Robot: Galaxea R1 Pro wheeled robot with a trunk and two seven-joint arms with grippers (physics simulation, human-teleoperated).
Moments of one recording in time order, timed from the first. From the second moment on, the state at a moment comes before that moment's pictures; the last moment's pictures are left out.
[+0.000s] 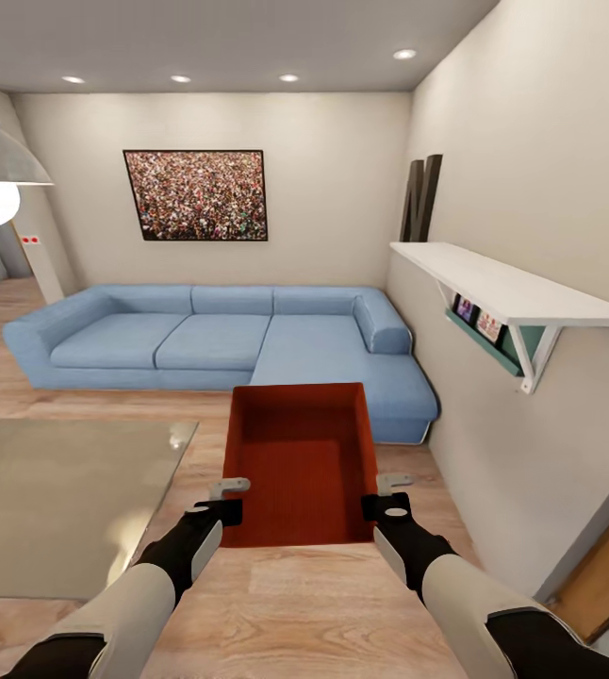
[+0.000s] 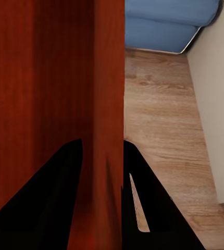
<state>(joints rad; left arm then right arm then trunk) -0.76 -0.11 0.05 -0.36 0.00 0.22 0.13 -0.81 0.14 0.07 -0.22 0.05 0.05 -0.25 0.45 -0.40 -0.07</state>
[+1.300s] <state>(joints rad) -0.76 -0.11 0.04 -0.36 0.00 0.22 0.13 -0.81 0.14 0.07 -0.22 0.05 0.05 -0.25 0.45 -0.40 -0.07</state>
